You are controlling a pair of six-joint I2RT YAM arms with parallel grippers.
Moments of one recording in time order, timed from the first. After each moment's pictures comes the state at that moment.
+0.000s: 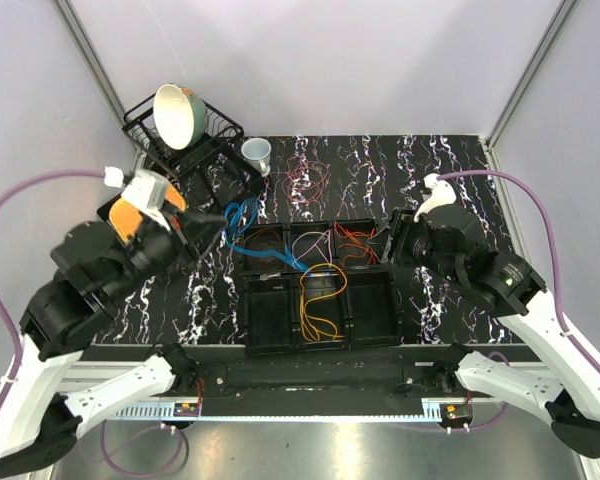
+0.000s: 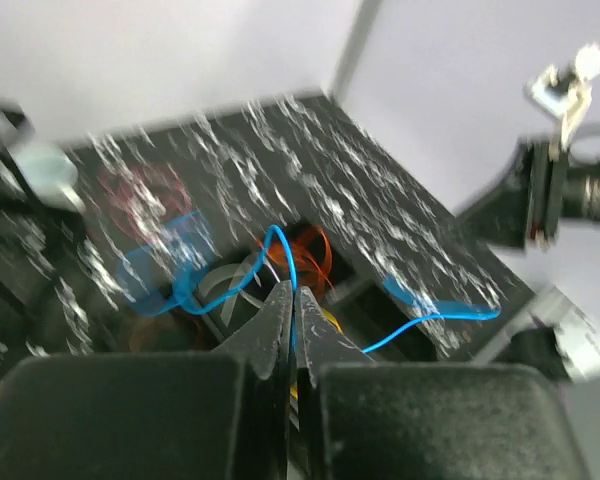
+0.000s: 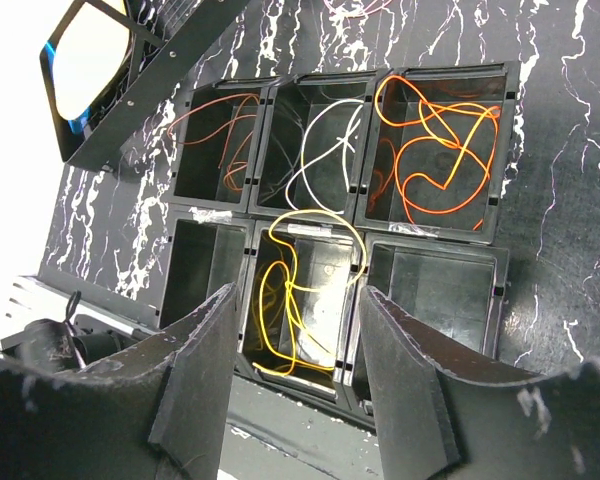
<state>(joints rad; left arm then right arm) -0.76 0.76 1.42 -0.72 -0.06 -0.28 0.73 0.89 1.21 -0.81 0.18 0.63</state>
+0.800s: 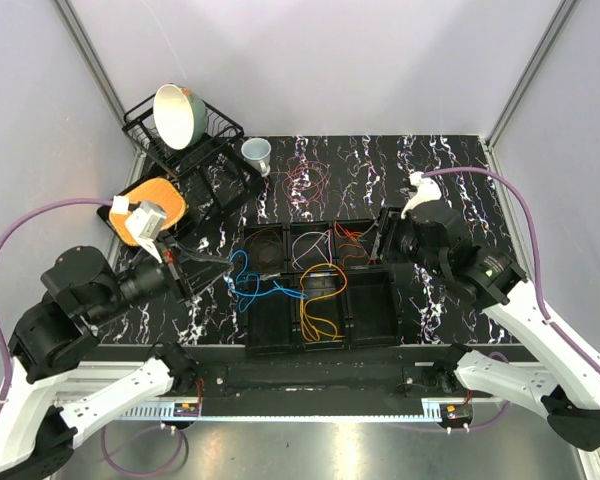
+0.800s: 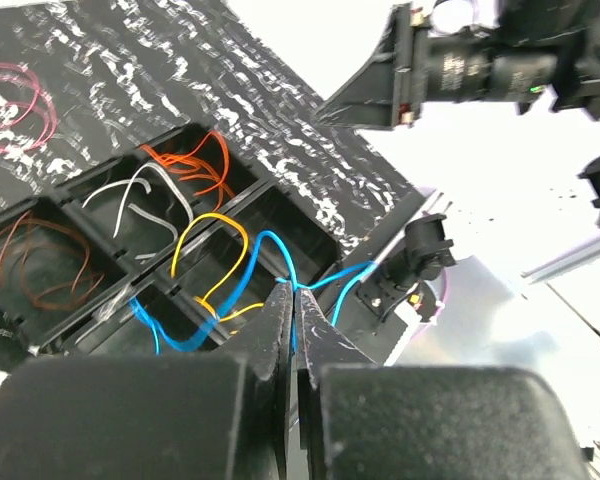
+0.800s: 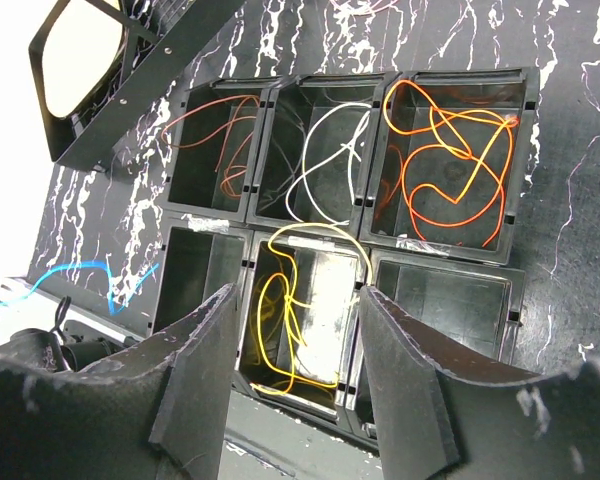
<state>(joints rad) -0.76 0.61 1.30 -0.83 0.20 -0.42 0.73 0.95 1.17 -0.72 0.16 0.61</state>
